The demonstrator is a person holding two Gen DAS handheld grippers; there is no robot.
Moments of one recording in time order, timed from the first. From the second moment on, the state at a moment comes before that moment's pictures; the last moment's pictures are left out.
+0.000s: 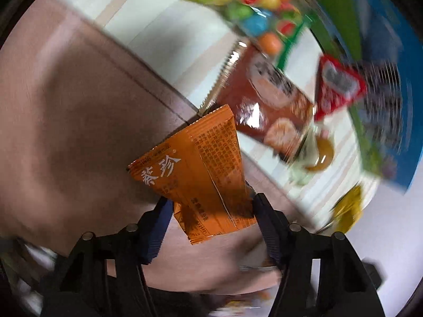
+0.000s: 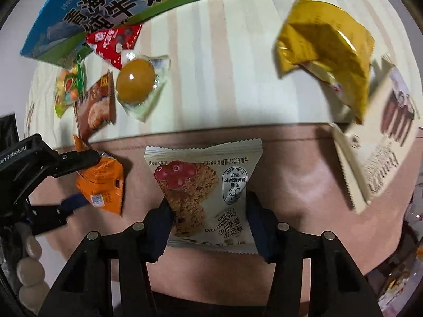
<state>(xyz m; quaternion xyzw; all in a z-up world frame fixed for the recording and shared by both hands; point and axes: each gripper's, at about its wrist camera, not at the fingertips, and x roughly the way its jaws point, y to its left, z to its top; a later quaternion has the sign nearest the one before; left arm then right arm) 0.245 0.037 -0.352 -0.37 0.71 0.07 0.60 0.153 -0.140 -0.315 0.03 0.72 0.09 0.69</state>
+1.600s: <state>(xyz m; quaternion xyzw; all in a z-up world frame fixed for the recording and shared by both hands) 0.230 -0.033 -0.338 -0.09 0.71 0.00 0.70 0.149 -0.166 -0.322 0.04 0.70 0.08 0.71</state>
